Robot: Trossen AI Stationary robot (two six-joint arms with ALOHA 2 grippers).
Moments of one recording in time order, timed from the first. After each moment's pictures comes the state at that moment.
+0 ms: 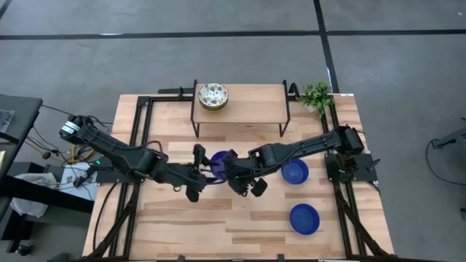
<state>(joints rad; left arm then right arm) -0.46 1.15 1.03 -0.28 -0.55 0.48 0.23 1.94 1.75 -0.94 0.11 -0.73</state>
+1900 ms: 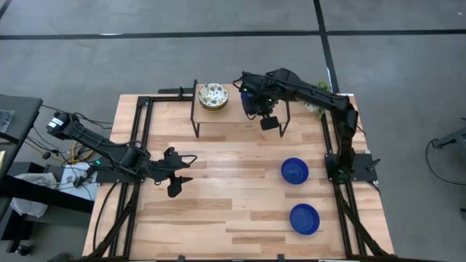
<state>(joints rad) -0.46 0.77 0.54 -0.38 -0.42 -0.53 -0.34 1.94 2.11 -1.49 0.13 -0.67</state>
